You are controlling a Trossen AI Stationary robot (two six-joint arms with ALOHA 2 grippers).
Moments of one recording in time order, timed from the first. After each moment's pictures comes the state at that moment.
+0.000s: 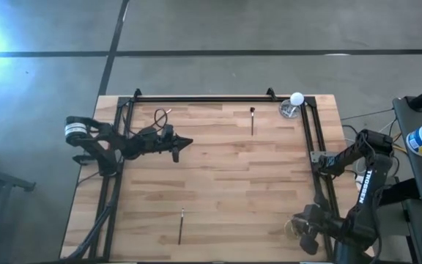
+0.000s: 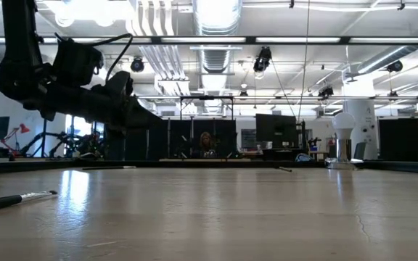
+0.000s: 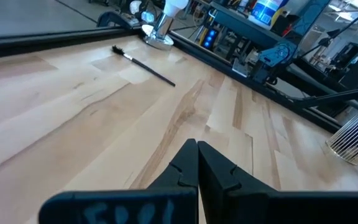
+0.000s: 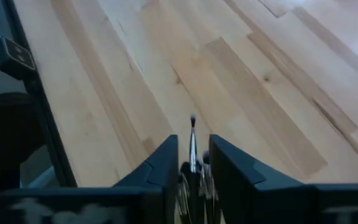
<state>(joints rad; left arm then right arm) 0.34 1.56 0.20 1.23 0.11 -0.40 1.25 1.57 1.23 -1.24 0.68 1.85</state>
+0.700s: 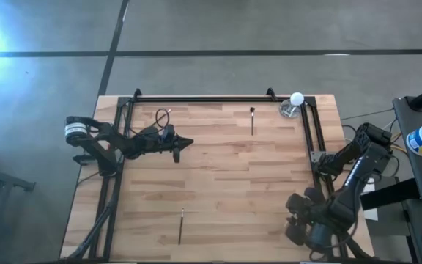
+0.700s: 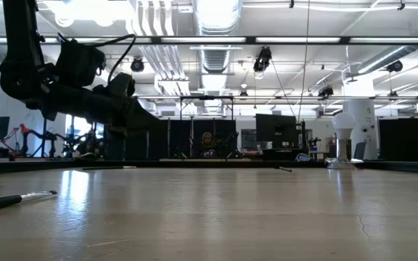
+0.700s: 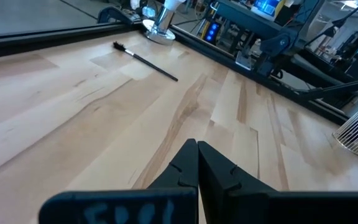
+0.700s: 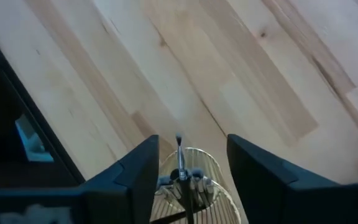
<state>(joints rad) 0.34 1.56 0.21 1.19 0.11 -0.36 1.00 1.50 1.24 -1.19 0.32 1.63</state>
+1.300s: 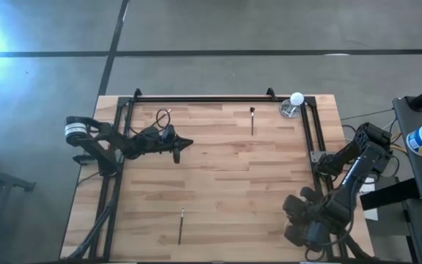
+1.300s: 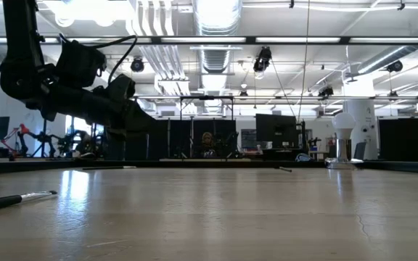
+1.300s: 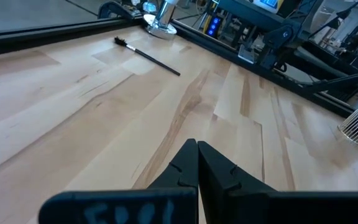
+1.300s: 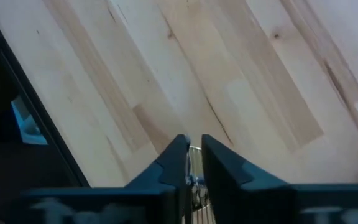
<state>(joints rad) 0.34 1.56 0.21 1.17 0.11 -0.34 0.96 1.50 1.22 -1.14 0.28 1.51</state>
